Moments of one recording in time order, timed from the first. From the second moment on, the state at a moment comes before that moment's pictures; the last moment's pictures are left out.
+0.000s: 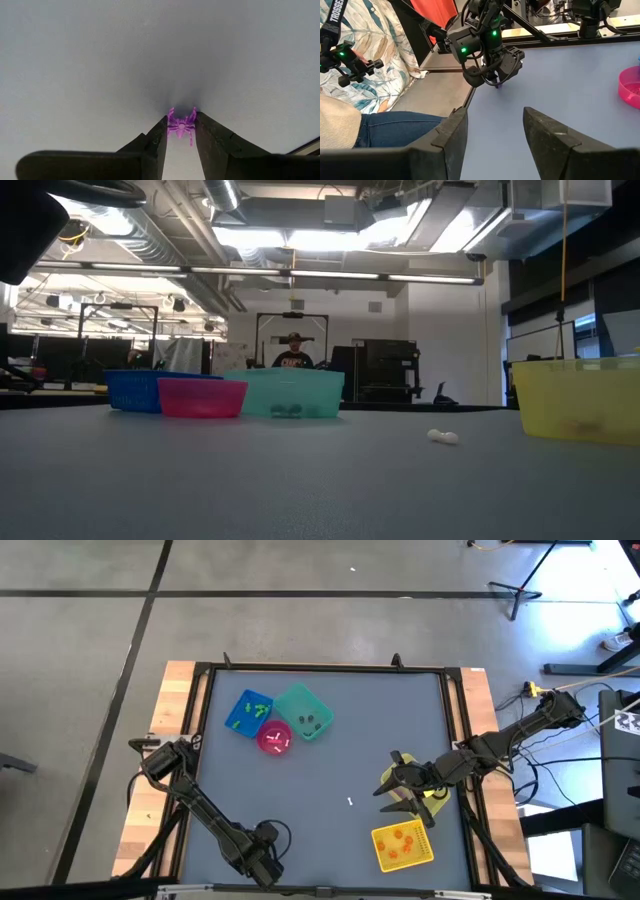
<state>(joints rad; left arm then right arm) -0.77 2.05 1.41 -0.88 0.03 -1.66 0.50 1.07 0.88 -0.14 0.06 0.30</state>
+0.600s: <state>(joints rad) -0.77 2.05 1.41 -0.87 0.02 -1.66 0.50 1.07 0.88 -0.14 0.06 0.30</state>
